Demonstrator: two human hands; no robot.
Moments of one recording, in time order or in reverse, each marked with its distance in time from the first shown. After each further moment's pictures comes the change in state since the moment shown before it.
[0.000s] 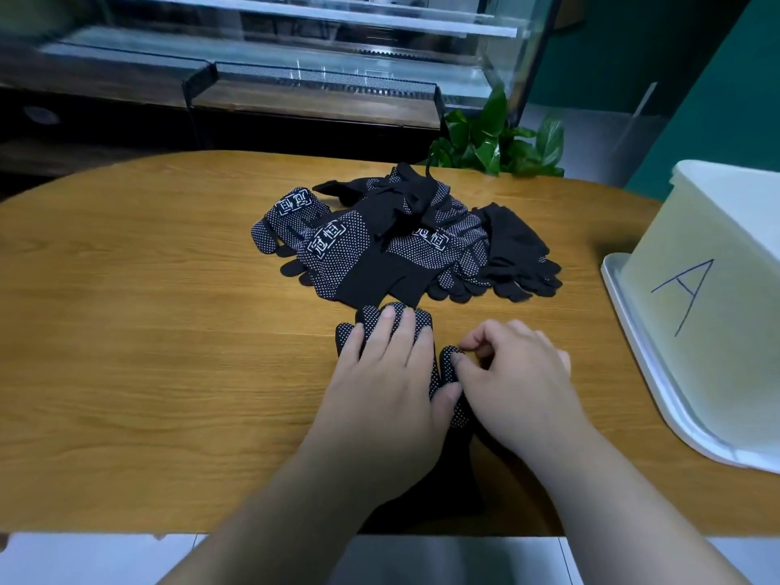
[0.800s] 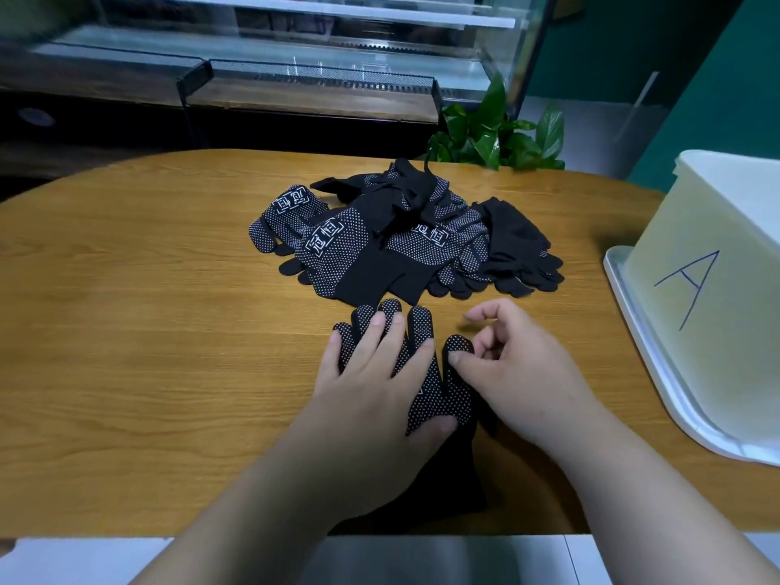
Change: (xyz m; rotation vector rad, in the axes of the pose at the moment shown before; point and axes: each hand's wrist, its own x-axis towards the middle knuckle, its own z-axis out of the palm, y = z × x) left_hand -0.011 -0.015 -0.022 -0.022 -0.284 0.013; right_hand 0.003 0.004 -0.012 0.322 -0.152 -0.029
